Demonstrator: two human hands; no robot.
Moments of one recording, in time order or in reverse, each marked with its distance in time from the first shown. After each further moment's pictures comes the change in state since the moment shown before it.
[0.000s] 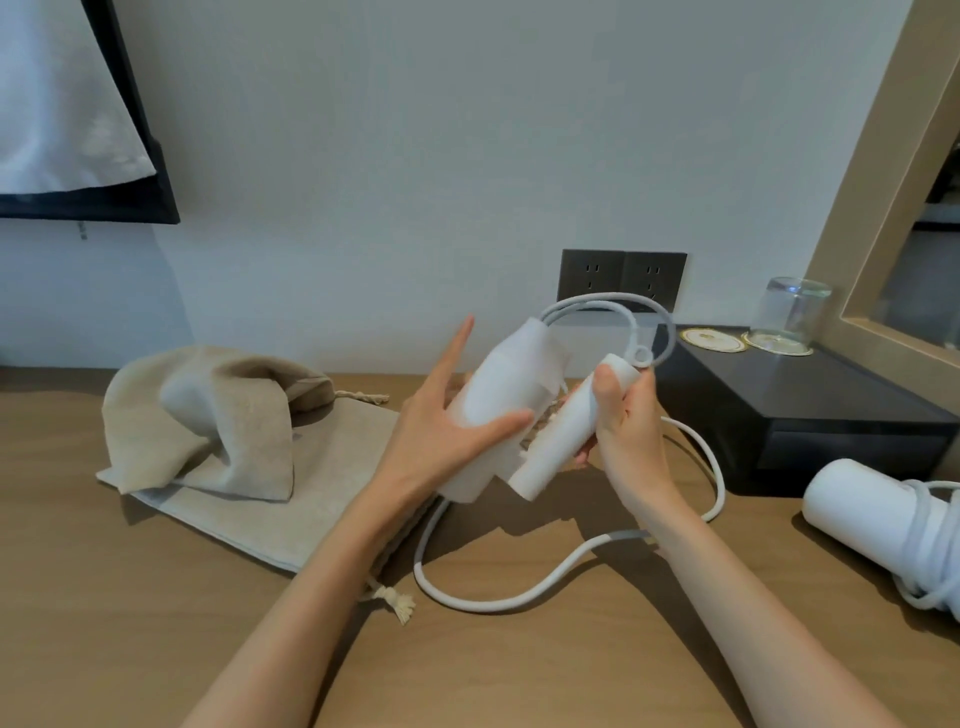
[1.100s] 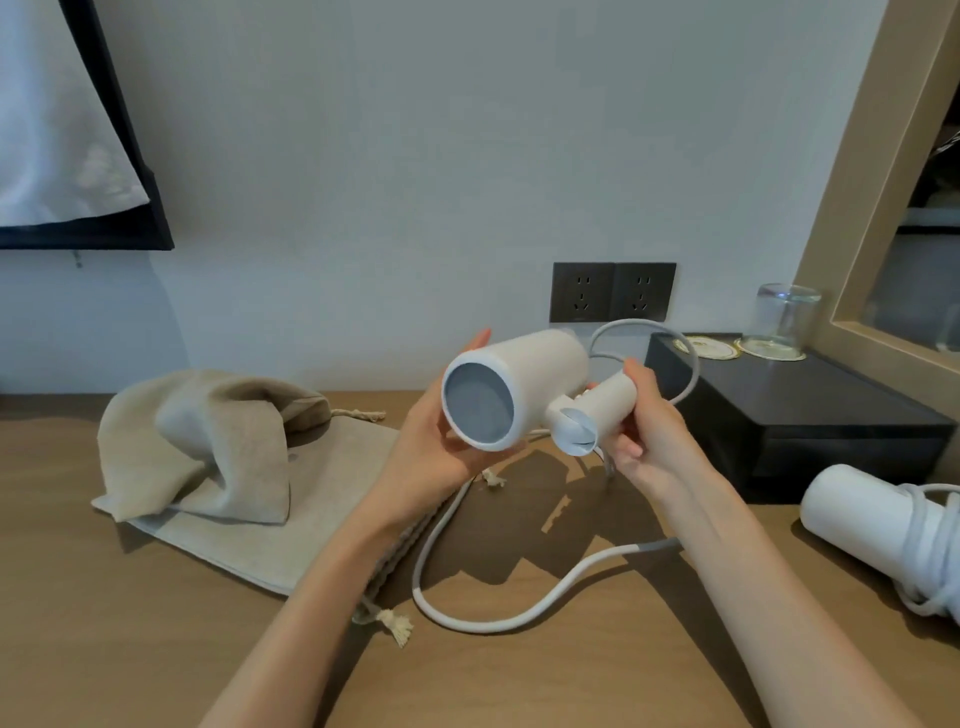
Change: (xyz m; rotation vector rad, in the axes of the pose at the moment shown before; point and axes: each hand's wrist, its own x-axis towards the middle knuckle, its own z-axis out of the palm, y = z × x) left_hand -0.004 0.010 -0.005 -0.227 -0.120 0.176; right_hand 0.017 -0.020 -0.021 0.546 0.068 0.736
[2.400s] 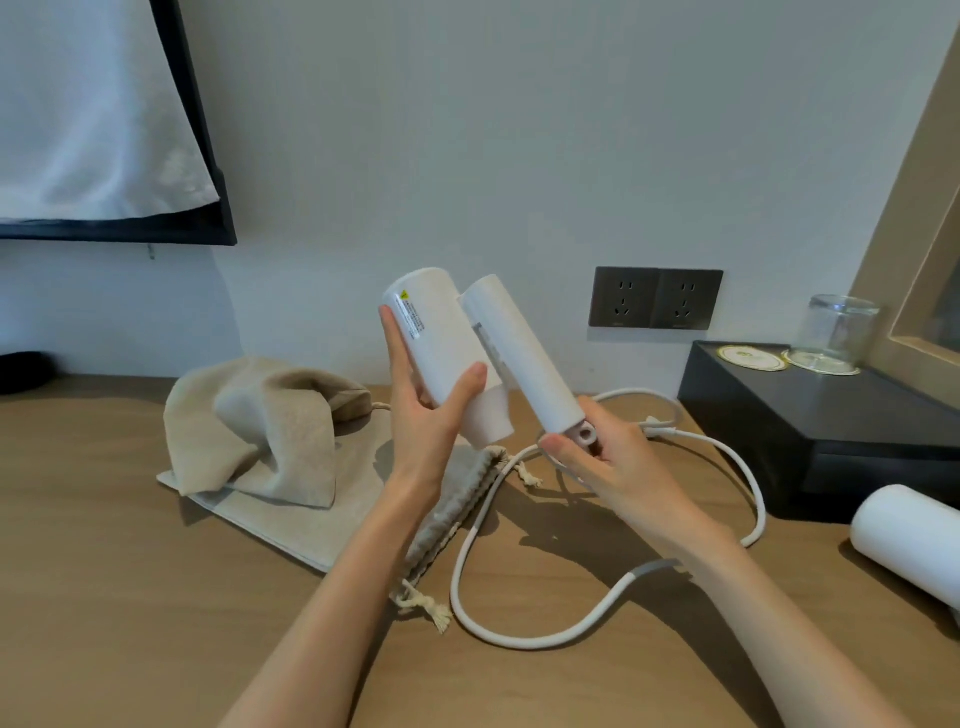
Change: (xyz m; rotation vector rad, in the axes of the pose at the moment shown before) left_hand 0.009 -0.015 -0.017 -0.248 0.502 -0.043; right_hand -0.013 0.035 0.018 -0.996 -0.483 -0.719
